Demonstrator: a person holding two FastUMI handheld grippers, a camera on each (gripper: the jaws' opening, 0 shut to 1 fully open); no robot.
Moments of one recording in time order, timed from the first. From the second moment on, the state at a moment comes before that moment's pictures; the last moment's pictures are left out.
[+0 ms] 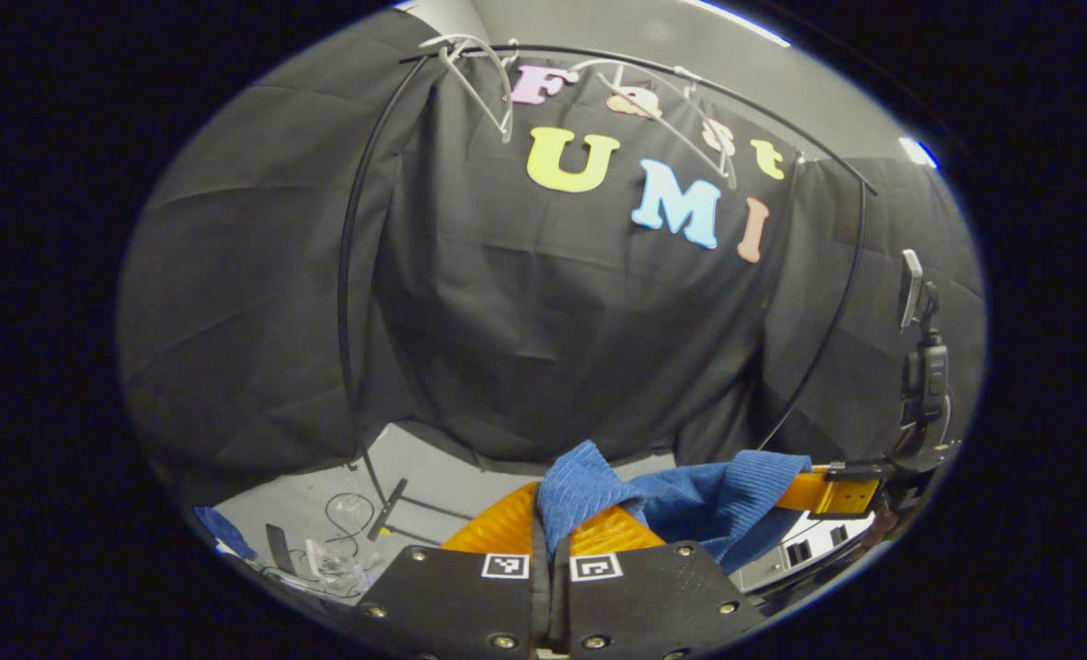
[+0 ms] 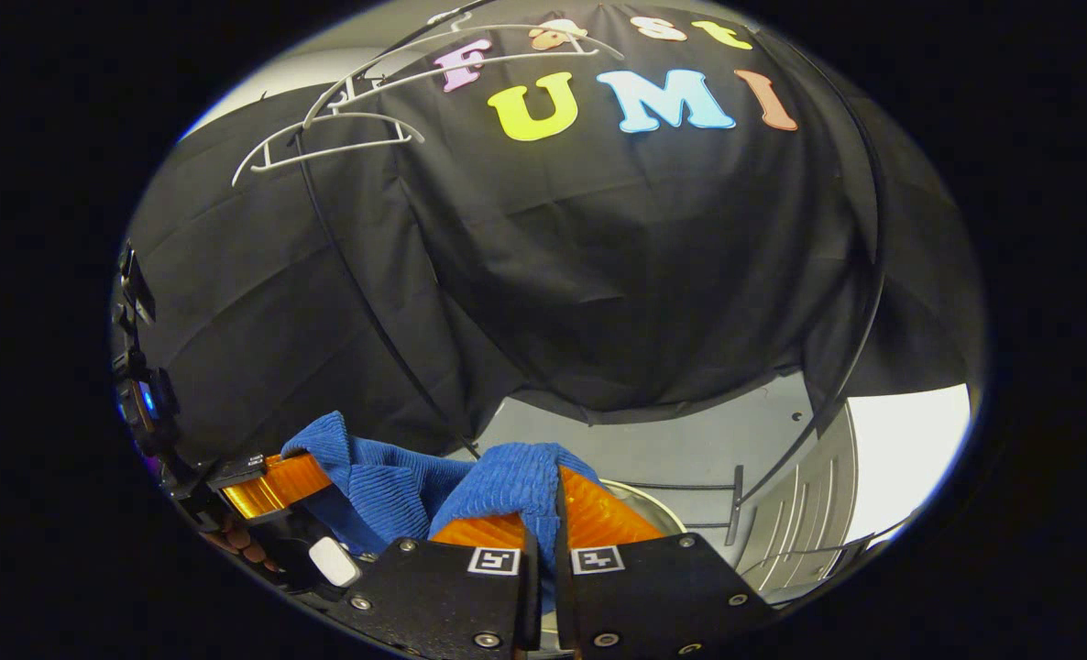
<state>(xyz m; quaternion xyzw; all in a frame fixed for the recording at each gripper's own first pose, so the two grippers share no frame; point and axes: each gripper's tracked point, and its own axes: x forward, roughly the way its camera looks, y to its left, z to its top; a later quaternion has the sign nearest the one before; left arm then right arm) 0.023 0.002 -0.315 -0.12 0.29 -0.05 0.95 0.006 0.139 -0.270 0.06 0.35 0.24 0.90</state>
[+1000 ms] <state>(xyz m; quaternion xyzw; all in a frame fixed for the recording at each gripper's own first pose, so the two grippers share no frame) -0.023 0.003 -0.427 -0.06 0.43 0.00 0.90 -0.038 0.115 -0.364 -0.03 0.44 0.21 0.87</state>
